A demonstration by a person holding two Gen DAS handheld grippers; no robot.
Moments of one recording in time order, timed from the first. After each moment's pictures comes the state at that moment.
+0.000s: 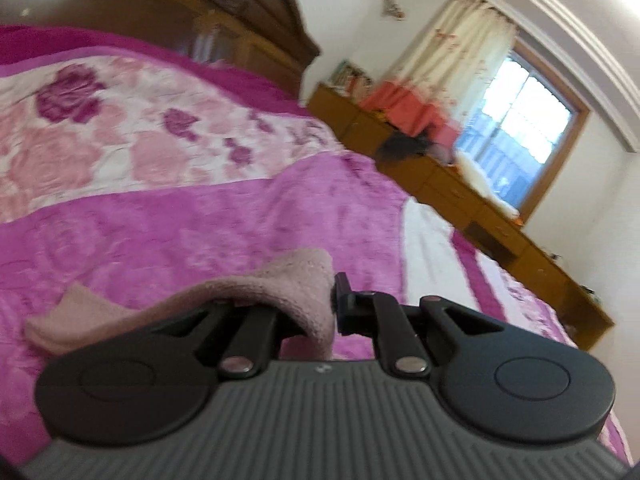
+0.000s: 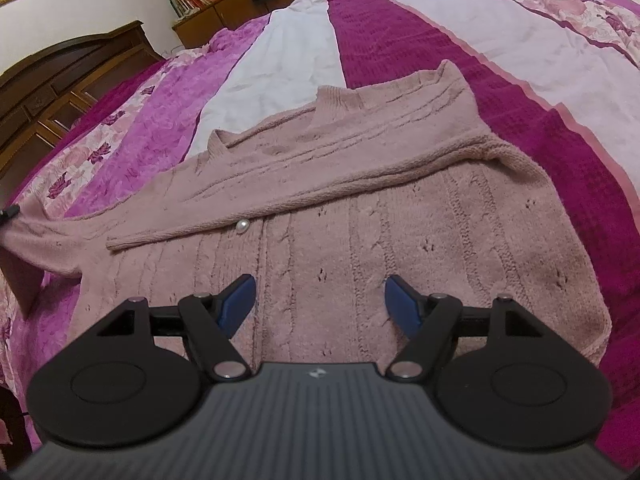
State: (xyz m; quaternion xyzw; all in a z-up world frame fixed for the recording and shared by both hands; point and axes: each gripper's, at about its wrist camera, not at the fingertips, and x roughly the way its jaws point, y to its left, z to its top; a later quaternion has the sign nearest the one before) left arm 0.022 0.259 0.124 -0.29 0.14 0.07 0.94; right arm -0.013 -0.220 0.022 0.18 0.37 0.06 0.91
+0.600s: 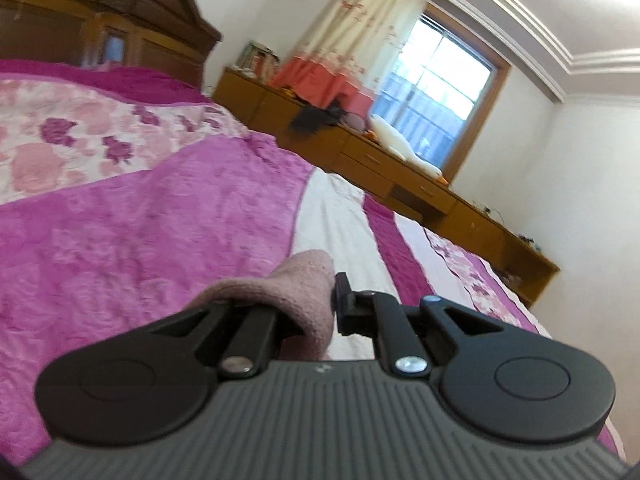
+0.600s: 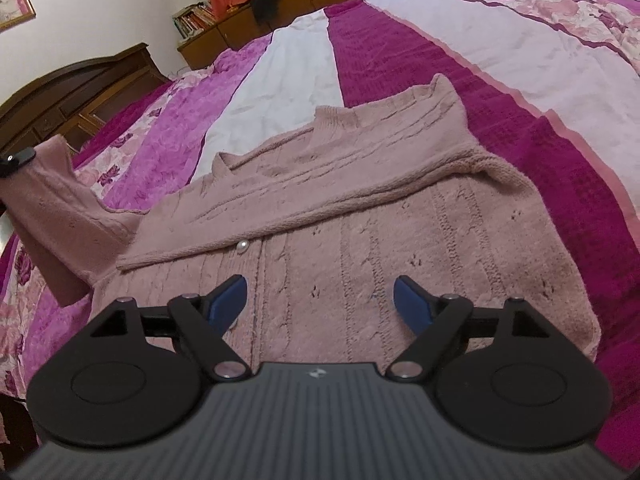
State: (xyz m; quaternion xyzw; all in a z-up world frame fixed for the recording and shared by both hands) left arm 0.043 0.140 0.167 -0.24 0.14 -0.05 0.96; right arm -0.021 -0.237 0.025 0.21 0.34 0.06 0.91
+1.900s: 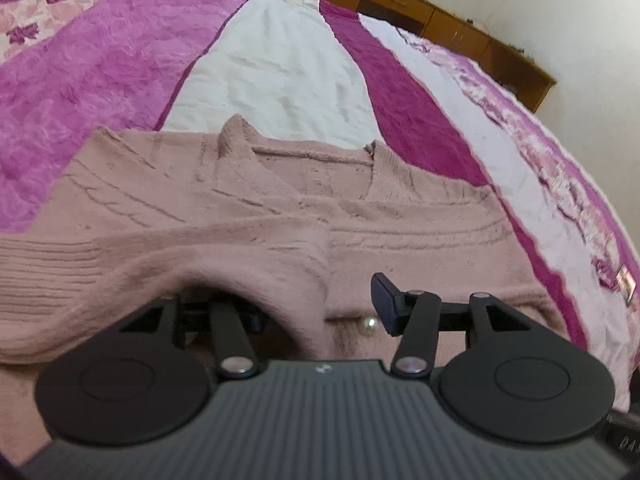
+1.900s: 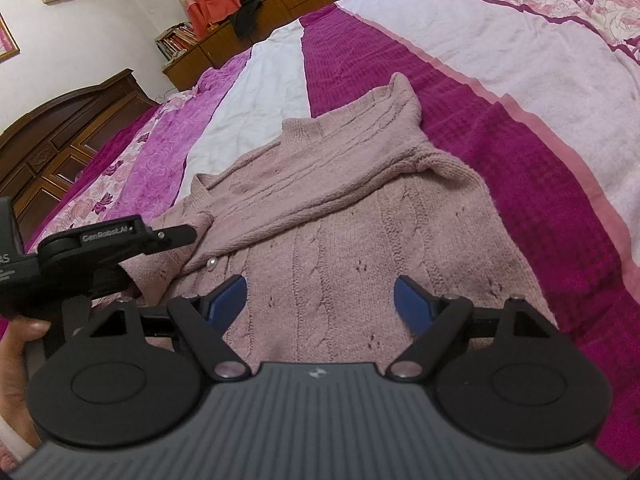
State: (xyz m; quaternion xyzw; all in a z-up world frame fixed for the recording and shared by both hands) left arm 0.078 -0.001 0.049 -0.11 0.38 -0.12 0.91; right arm -0.026 -0.271 0.011 0.25 0.33 0.05 0.91
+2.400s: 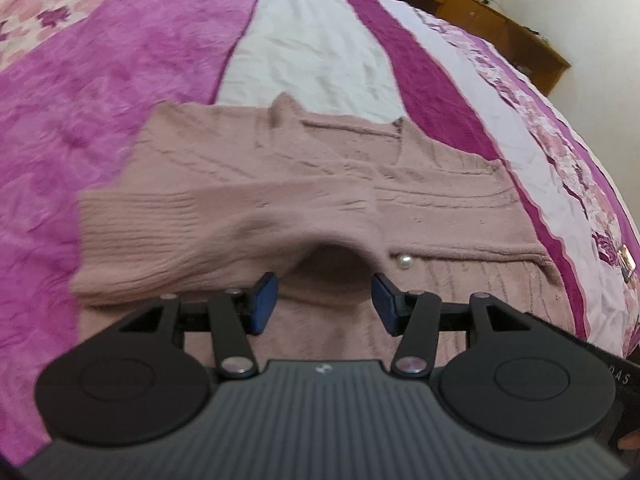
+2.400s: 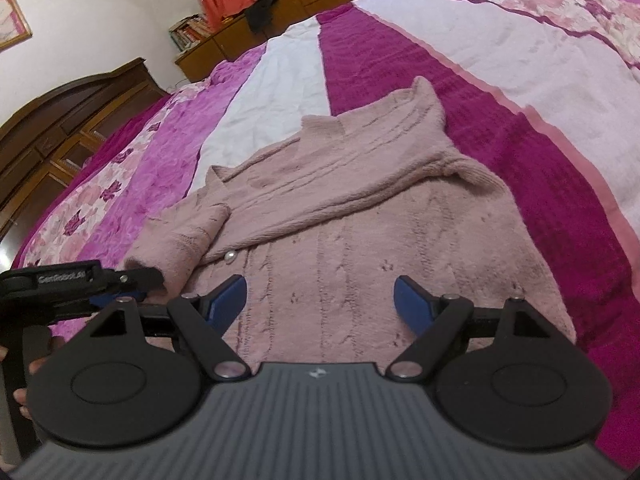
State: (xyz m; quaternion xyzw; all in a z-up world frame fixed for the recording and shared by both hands) left arm 0.037 0.043 0.068 -0.11 0.43 -0.10 0.89; right arm -0.024 -0.256 0.021 0.23 0.33 0.06 0.91
